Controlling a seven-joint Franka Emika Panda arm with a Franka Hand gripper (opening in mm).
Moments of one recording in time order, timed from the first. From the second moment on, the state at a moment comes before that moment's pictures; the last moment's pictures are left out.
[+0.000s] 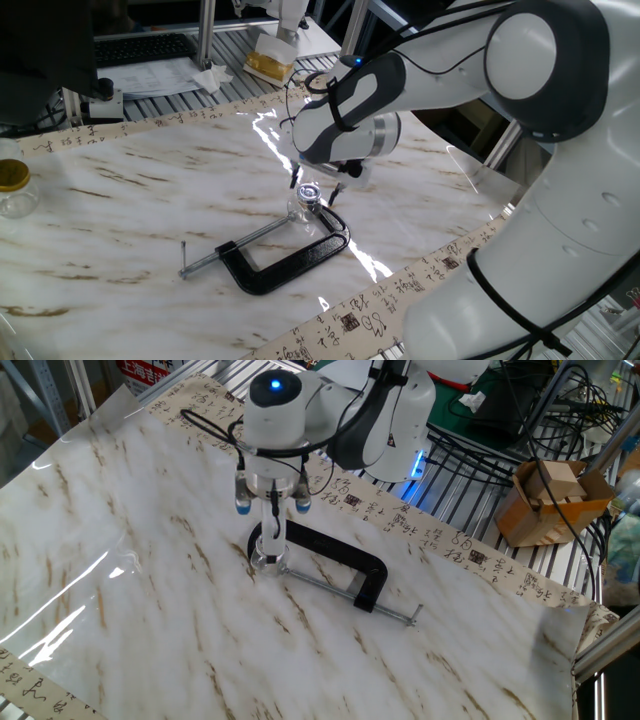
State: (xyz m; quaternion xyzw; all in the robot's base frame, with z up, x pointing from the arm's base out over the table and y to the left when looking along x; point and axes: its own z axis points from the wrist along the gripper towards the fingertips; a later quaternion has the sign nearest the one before) arm 0.440 -0.072 0.133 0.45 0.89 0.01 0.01
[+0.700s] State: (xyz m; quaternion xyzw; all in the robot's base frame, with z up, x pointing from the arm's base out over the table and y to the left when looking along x) arm 0.438 -0.073 0.136 0.57 0.82 0.04 0.02
